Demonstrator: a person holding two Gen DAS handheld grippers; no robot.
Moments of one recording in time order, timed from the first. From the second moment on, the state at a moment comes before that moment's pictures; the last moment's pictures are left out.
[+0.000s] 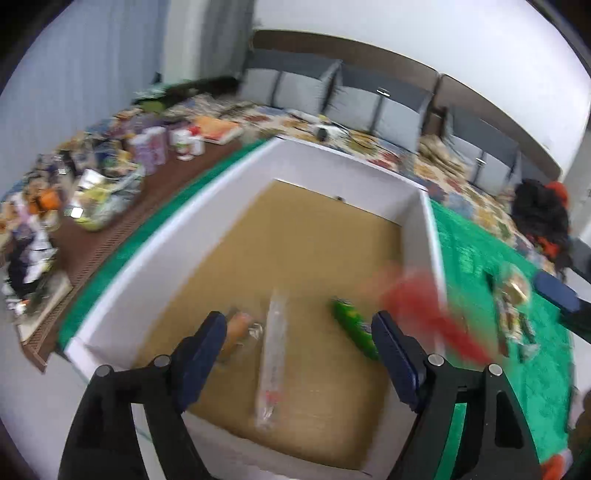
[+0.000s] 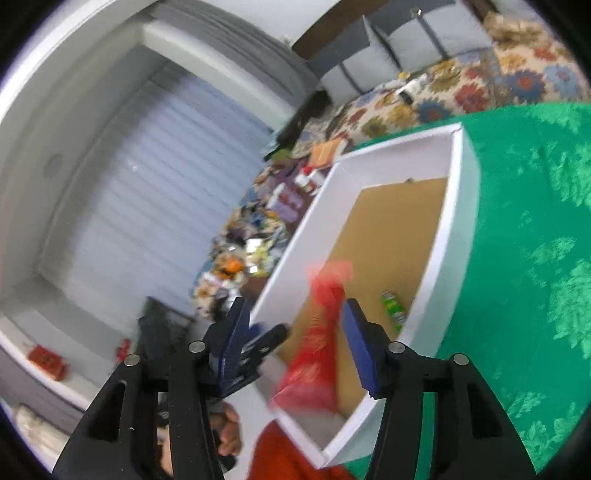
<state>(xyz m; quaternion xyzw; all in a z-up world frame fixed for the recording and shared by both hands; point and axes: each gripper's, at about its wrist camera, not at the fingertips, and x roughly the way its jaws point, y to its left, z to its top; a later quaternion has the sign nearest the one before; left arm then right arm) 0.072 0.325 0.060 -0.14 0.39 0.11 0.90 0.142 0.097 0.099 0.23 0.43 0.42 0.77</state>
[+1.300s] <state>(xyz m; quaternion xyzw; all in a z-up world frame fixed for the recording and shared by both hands) 0.182 0.005 -0.092 0.02 0.46 -0.07 0.89 0.122 -0.270 -0.081 0.05 0.44 -0.11 0.89</state>
